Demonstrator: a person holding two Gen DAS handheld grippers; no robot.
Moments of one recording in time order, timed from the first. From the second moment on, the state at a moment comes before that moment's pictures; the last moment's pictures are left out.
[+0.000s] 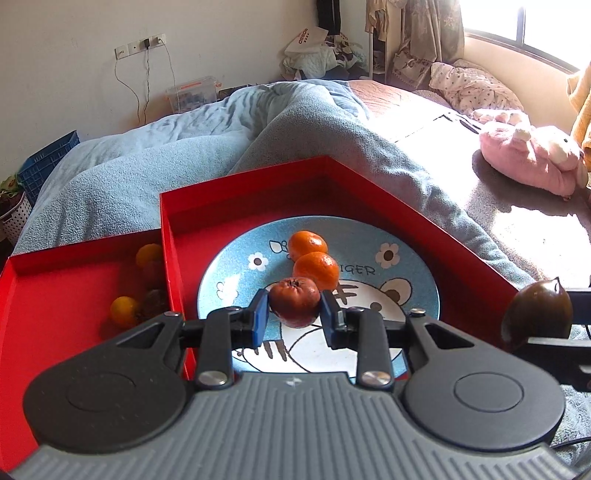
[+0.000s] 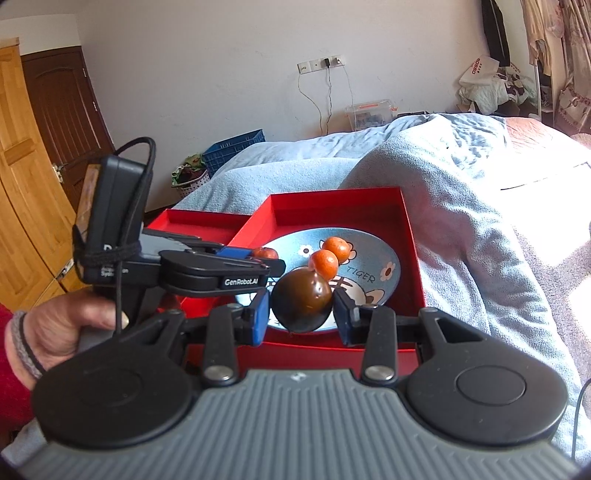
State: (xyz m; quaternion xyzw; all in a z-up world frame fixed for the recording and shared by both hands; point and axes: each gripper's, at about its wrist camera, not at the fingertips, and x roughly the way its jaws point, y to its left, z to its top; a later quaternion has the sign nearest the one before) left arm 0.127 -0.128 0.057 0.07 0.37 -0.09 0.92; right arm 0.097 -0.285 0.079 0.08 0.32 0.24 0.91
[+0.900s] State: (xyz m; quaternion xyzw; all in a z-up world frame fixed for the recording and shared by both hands) left arm 0.142 -0.148 0.040 0.10 0.38 -0.09 0.92; right arm 0.101 -0.287 0.067 0.09 0.33 0.24 0.91
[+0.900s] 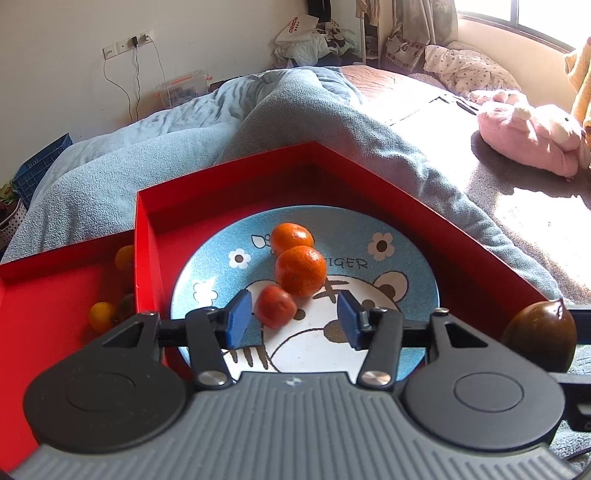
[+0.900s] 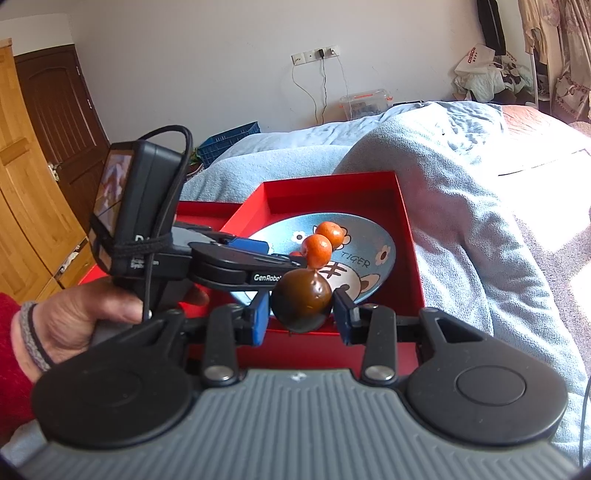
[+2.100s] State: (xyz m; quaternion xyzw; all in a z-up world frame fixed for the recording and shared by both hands) left arm 0.028 -0.078 0.093 0.08 0.31 -0.06 0.94; right arm 0.198 -0.229 0.033 0.01 0.43 0.20 0.88
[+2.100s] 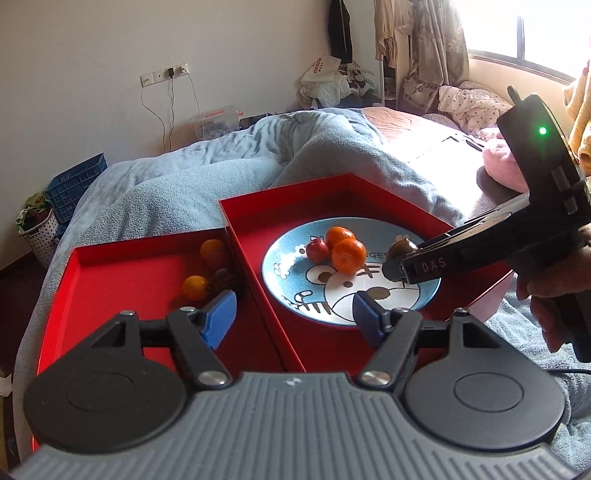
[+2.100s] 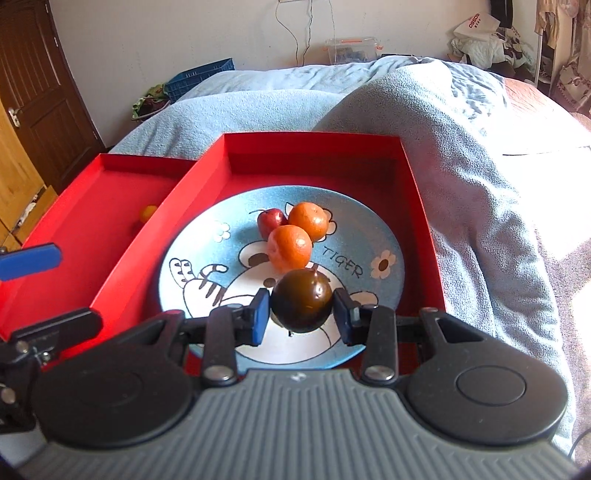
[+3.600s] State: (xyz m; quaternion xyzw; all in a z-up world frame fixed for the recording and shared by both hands) left arm 0.085 0.058 0.065 0.02 0.31 0.06 0.95; right arm 0.213 -0.069 0.079 -0.19 0.34 0.41 0.82
